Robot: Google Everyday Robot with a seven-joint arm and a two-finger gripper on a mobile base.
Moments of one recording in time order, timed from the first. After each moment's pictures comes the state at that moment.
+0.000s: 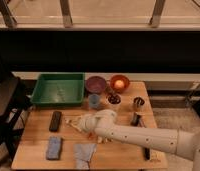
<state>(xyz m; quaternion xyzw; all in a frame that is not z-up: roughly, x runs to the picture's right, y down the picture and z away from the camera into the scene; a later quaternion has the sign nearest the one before) -0.124 0.187 0.830 -0.18 -0.32 0.30 0.88</state>
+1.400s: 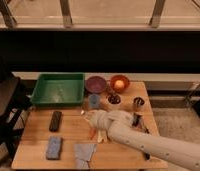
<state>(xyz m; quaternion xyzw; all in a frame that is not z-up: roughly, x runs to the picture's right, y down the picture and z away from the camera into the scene) -0.039 0.147 0.791 -0.10 -0.27 0.37 0.88</state>
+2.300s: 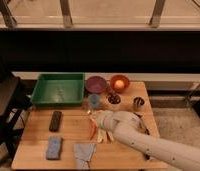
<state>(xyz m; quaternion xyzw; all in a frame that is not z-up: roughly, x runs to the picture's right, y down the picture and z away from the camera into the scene) -0.010 0.147 0.791 -0.09 -0.25 0.40 0.88</state>
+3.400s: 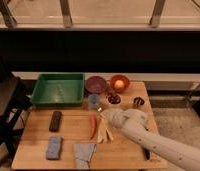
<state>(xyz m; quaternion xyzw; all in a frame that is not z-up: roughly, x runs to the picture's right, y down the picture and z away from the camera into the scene) 0.056 0.141 0.817 -0.09 -0.20 0.48 0.85</state>
